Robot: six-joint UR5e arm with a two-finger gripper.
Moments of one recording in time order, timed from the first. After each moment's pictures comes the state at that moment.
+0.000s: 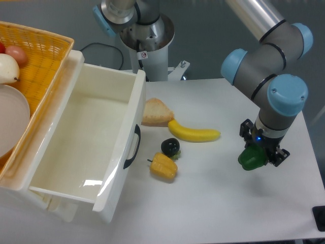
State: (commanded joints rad) arm 2.71 -2.12 -1.29 -1.24 1.58 1.54
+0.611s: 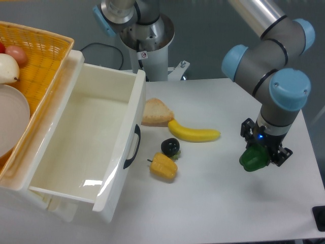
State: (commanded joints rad) arm 2.72 -2.06 -1.27 -1.25 1.51 1.47
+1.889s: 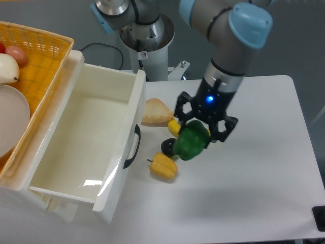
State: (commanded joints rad) arm 2.61 -1.76 -1.39 -1.36 1.06 0.96
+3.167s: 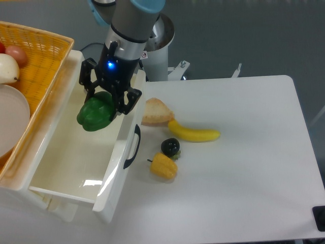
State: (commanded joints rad) arm 2.34 -1.65 -1.53 -1.36 1.06 0.80
